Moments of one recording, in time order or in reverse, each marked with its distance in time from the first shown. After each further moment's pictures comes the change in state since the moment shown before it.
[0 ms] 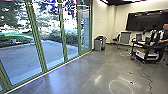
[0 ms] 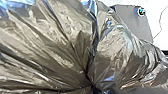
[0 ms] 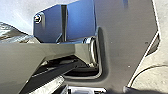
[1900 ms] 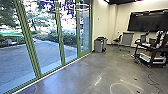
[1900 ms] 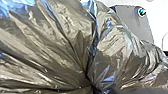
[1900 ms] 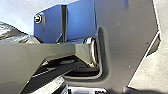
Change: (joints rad) left arm -0.002 -0.003 0.000 0.000 0.000 0.000; right arm 0.000 0.003 -0.002 0.000 0.000 0.000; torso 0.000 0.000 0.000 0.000
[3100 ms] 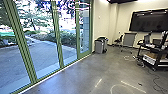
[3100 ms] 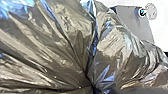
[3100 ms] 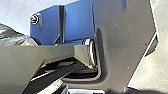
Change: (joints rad) left arm -0.002 0.006 0.000 0.000 0.000 0.000; right arm 0.000 0.069 -0.107 0.000 0.004 0.001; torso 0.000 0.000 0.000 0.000
